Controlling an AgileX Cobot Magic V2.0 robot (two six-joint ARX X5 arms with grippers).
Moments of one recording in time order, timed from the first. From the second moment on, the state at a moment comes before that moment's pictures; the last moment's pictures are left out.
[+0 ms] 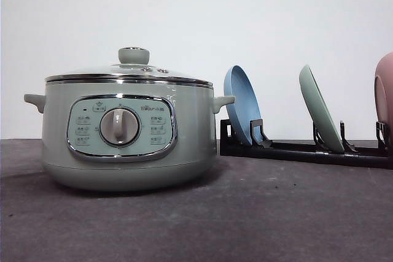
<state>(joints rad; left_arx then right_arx) 0.01 0.68 0.95 -0.87 0.50 -0.05 0.01 0.72 0.97 -0.89 -0.42 0.00</state>
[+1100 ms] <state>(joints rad) 0.00 0.68 0.95 -0.89 0.50 -0.03 0.03 0.74 0.99 -0.88 -0.42 0.00</state>
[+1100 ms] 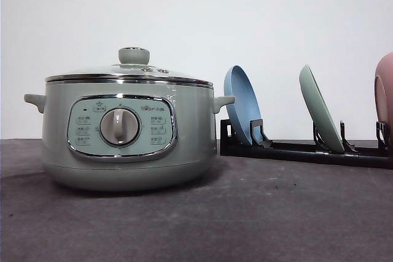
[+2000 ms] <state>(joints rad) 0.00 0.68 0.95 -0.88 0.50 -0.03 0.03 1.45 1.51 -0.69 -0.39 0.09</state>
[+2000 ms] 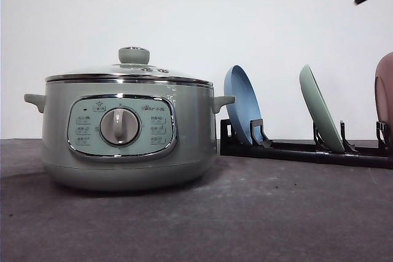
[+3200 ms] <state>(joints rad) 0.00 0.68 0.95 -0.88 0.50 -0.03 0.07 1.81 1.55 -0.45 -0.28 0.11</state>
